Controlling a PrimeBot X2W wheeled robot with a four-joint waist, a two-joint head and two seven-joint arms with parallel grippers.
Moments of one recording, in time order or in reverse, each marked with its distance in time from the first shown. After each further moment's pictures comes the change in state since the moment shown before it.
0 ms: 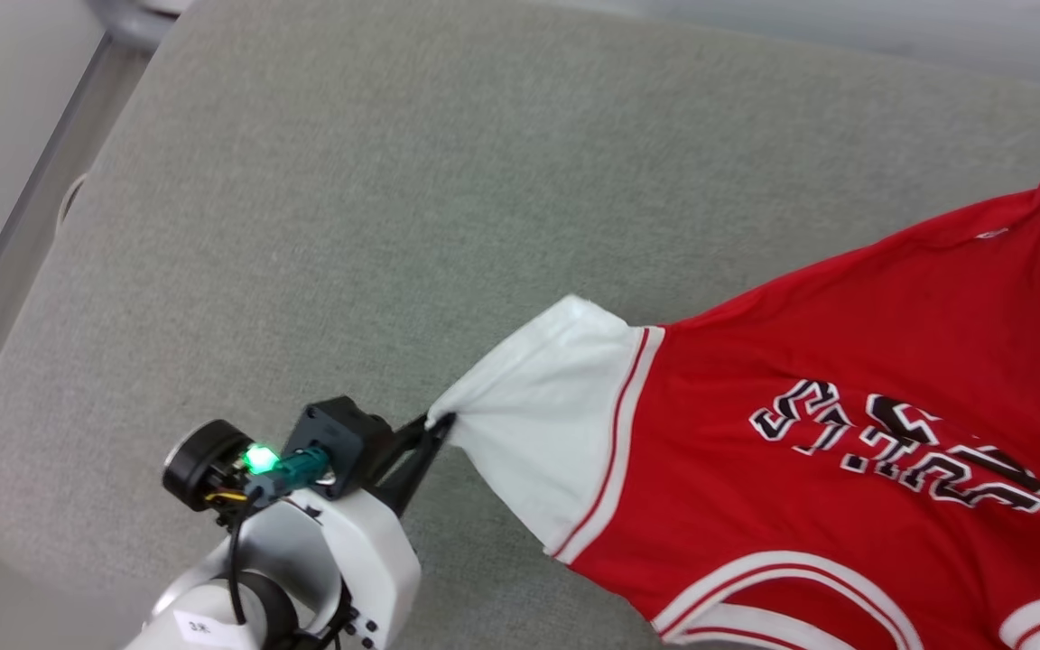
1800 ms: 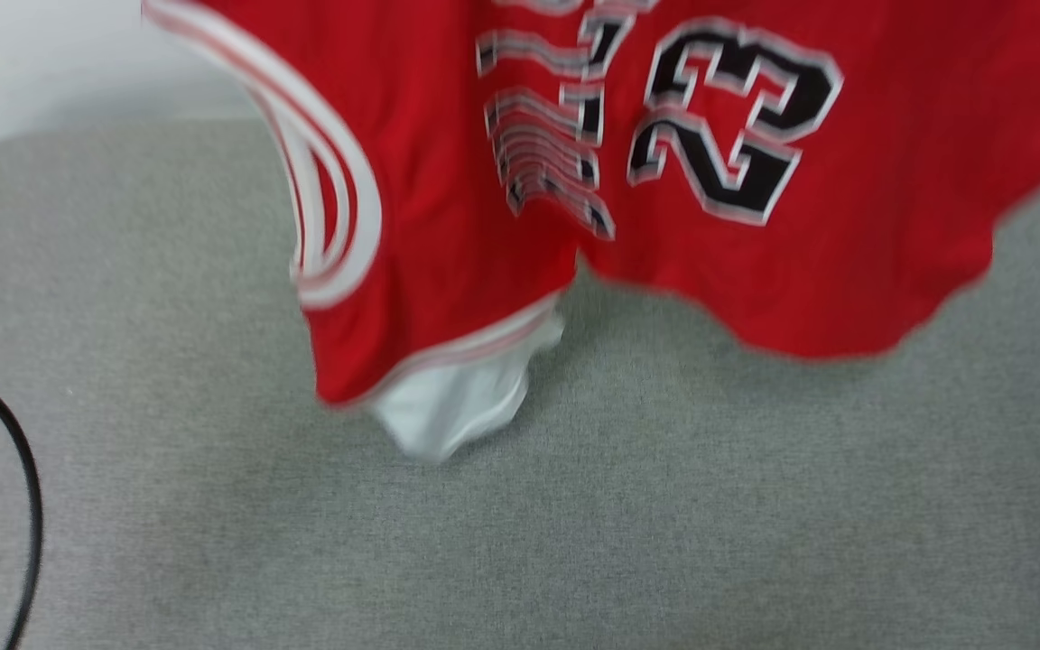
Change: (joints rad) left arm -0.682 0.165 0.367 -0.012 0.118 0.119 -0.125; right arm -0.039 0.103 -0.287 -0.447 -0.104 0.001 -0.277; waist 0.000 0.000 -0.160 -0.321
